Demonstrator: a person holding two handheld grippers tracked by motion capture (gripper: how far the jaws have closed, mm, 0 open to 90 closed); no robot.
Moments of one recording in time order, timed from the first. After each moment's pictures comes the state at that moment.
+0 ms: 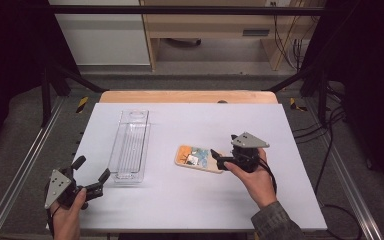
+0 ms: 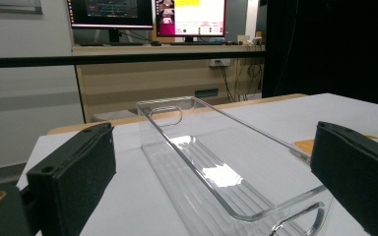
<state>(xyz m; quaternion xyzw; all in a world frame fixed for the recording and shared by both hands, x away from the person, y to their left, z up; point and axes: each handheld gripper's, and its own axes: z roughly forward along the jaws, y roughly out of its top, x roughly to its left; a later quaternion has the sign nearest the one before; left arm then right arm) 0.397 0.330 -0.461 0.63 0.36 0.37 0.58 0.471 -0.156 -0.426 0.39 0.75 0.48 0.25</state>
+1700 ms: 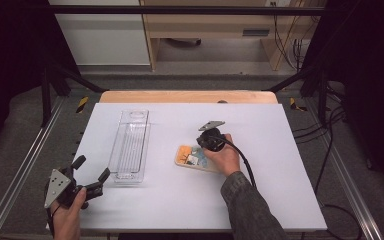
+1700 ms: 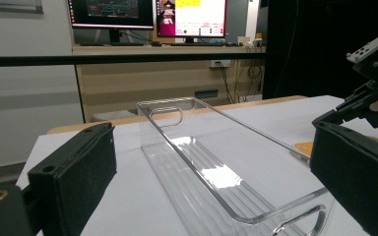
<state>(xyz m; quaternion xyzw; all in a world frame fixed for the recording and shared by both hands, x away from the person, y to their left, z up) 0.397 0.331 -0.461 0.63 0.36 0.37 0.58 0.566 -0.087 -0.484 0.39 0.83 0.37 0.17</state>
